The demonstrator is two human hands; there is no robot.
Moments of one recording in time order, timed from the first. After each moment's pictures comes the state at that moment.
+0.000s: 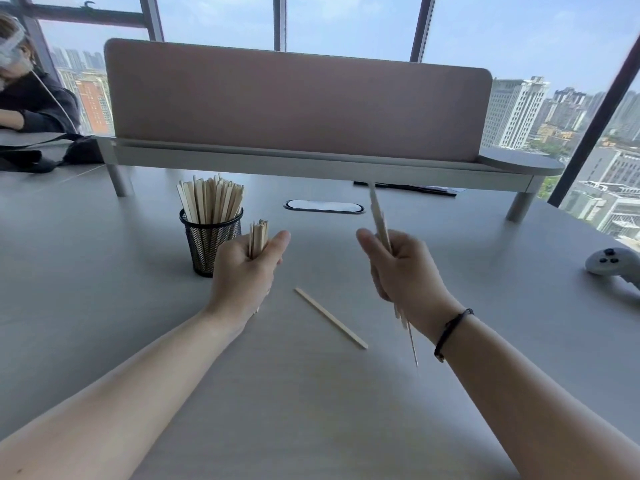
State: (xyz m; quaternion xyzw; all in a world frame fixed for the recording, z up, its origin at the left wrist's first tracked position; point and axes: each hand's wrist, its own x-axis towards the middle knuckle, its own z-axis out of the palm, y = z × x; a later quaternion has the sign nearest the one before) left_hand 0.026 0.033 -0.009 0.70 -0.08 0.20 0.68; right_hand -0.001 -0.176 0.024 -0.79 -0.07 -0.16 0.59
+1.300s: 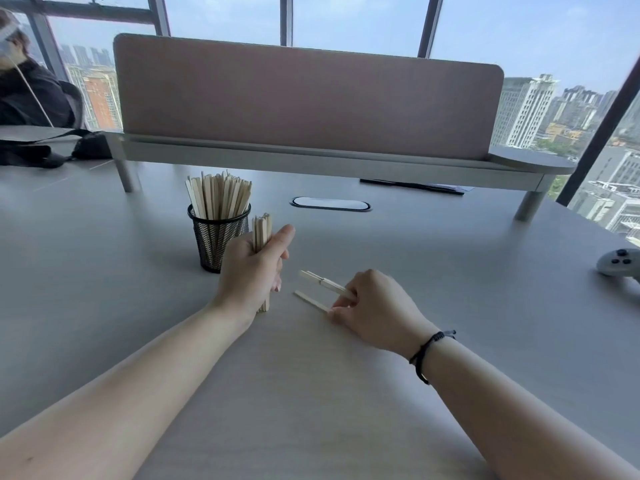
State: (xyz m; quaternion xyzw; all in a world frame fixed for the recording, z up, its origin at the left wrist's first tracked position) left_hand 0.029 0.034 -0.010 0.66 -0.07 0.15 0.74; right_hand -0.015 -0.149 -0.001 -0.97 -0.05 -0.04 0.24
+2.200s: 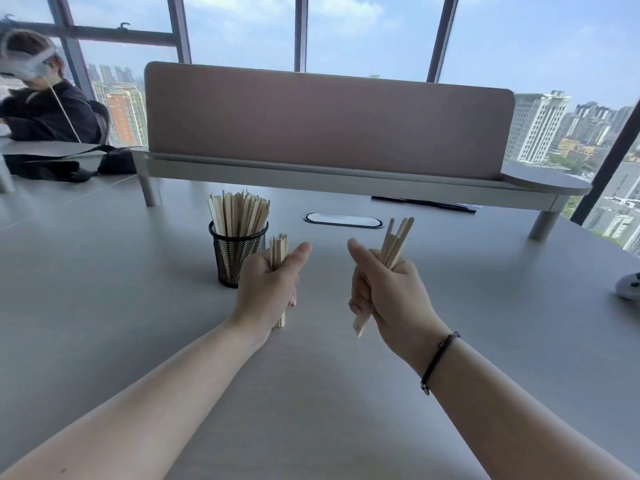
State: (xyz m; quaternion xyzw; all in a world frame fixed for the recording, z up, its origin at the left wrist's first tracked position) left_hand 0.026 0.037 -0.006 0.68 -0.08 0.18 0.71; right_hand -0.009 -0.127 0.029 -0.65 -0.06 -0.05 0.75
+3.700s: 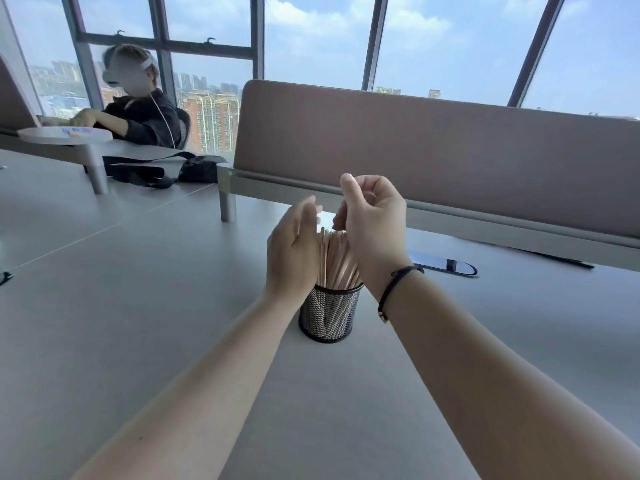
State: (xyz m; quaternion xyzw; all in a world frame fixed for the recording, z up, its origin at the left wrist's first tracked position) left_hand 0.126 0.137 0.041 0.69 -0.03 0.34 0.63; right_hand 0.129 0.042 0.100 -0.66 -0.12 -0.19 0.71
